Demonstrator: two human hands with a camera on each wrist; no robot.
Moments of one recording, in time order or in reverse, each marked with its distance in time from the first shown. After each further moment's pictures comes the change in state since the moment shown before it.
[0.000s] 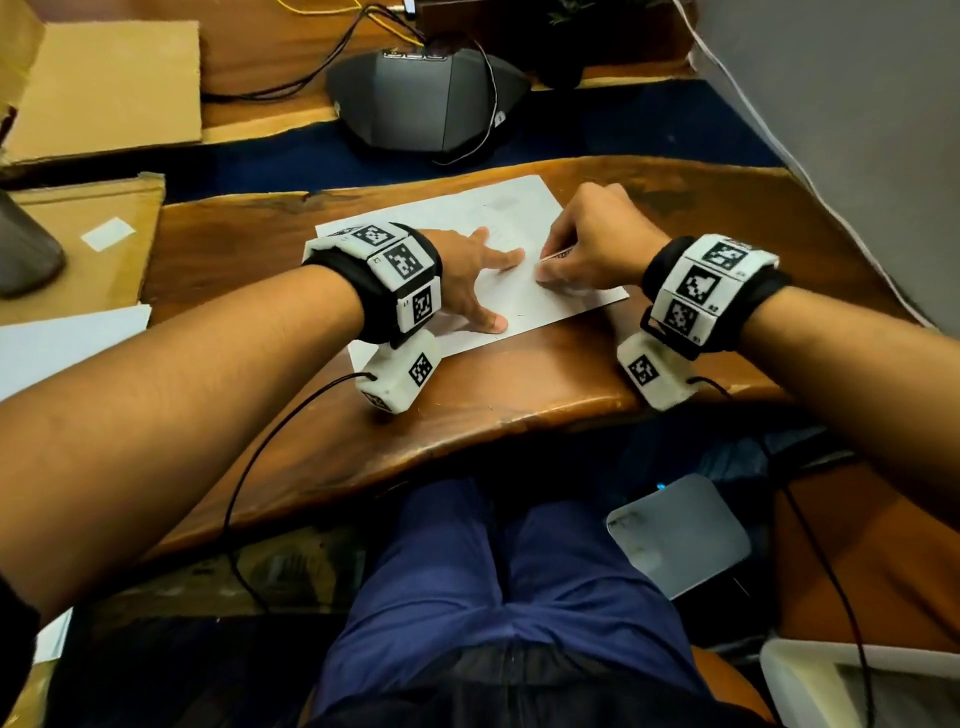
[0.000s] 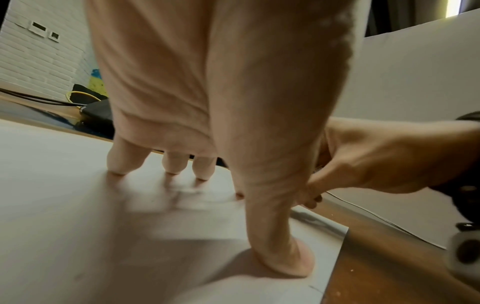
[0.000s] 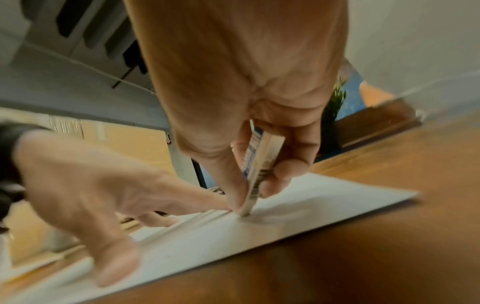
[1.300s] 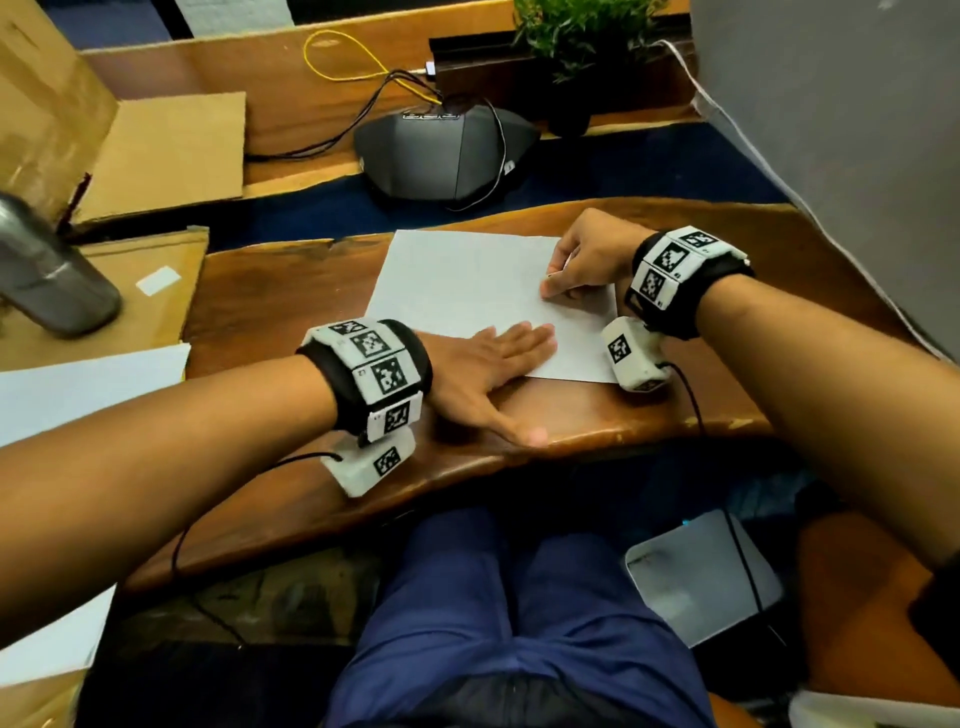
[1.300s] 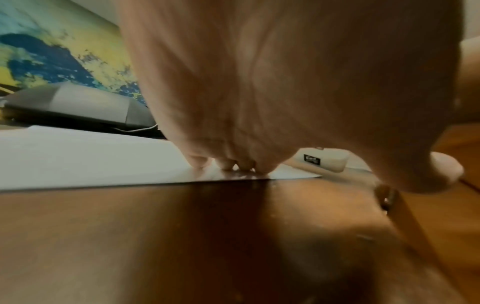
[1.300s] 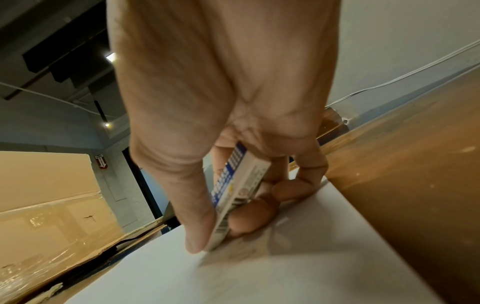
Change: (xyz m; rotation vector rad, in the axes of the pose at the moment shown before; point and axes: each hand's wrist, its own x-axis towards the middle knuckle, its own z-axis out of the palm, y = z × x) left_hand -0.042 0.026 0.028 -0.072 -0.136 0.385; right_hand 0.049 0.022 -0.014 0.124 -0.172 0.154
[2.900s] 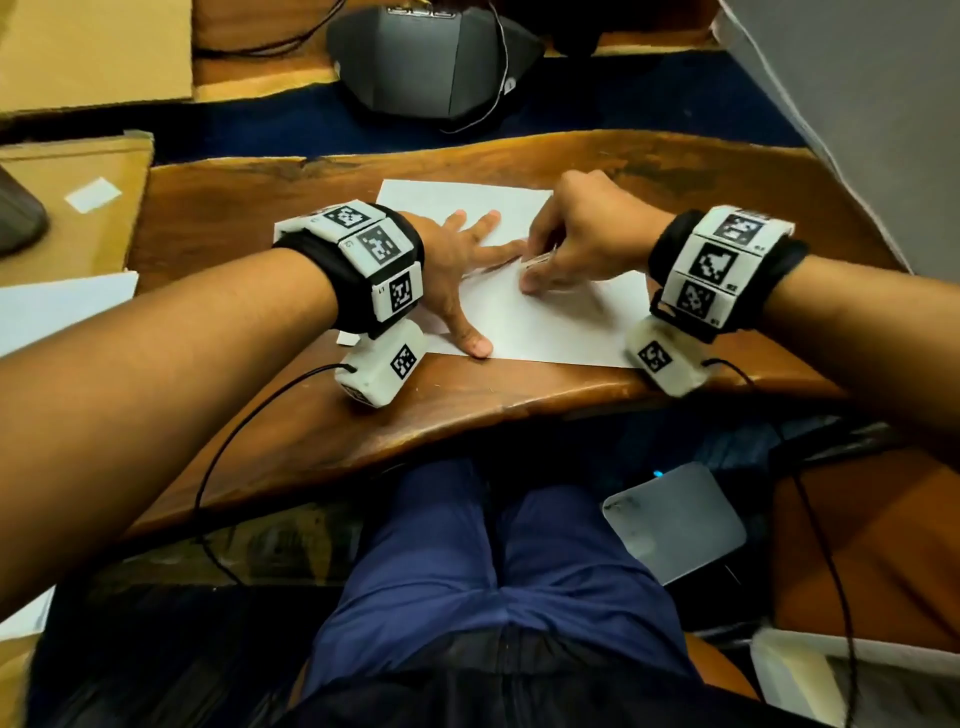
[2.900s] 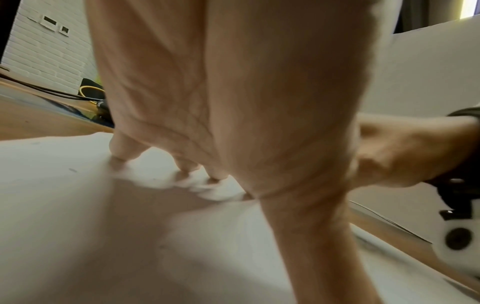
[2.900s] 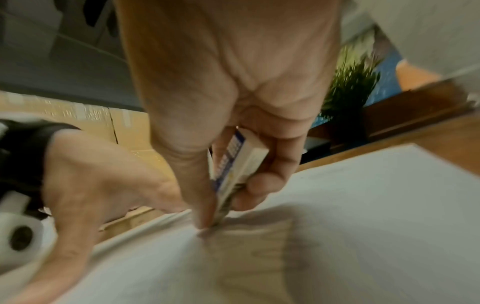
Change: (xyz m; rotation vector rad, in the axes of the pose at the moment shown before) left_hand 0.007 -0.034 -0.027 0.099 -0.039 -0.342; right_hand -0.054 -0.025 0.028 -0.225 0.010 -0.320
